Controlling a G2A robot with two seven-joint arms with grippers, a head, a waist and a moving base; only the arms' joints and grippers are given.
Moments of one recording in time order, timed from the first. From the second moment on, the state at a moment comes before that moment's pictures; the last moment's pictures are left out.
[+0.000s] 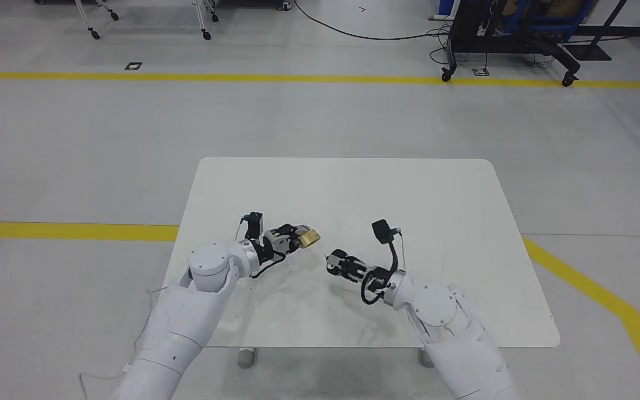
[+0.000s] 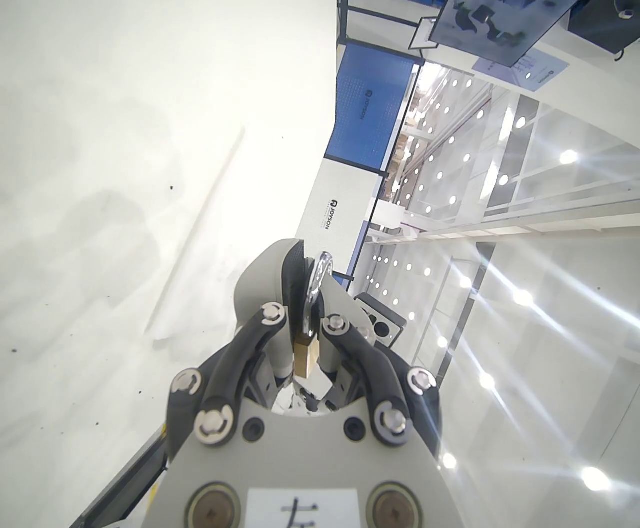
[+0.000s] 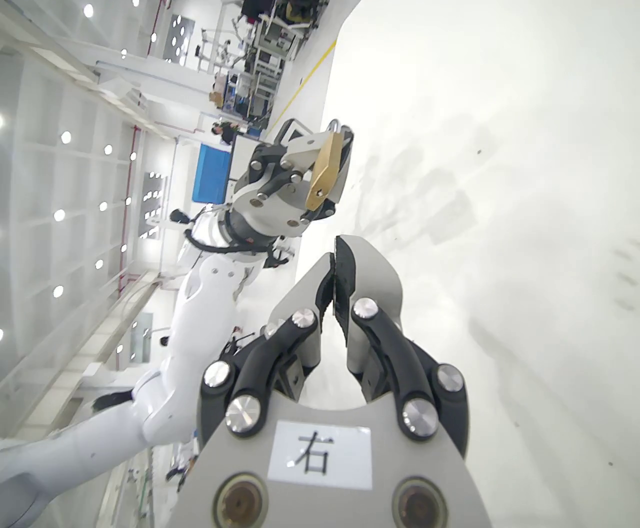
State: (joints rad) left arm 1.13 -1.28 -1.14 -1.19 -0.40 0.17 -0.73; right arm -1.51 -1.35 1.27 -1.62 -0.19 -0.09 0.73
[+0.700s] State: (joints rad) left arm 1.13 -1.28 -1.09 -1.20 -0.35 0.14 -0.79; right arm -1.47 -1.34 1.22 -1.57 -0.14 -0.06 0.73
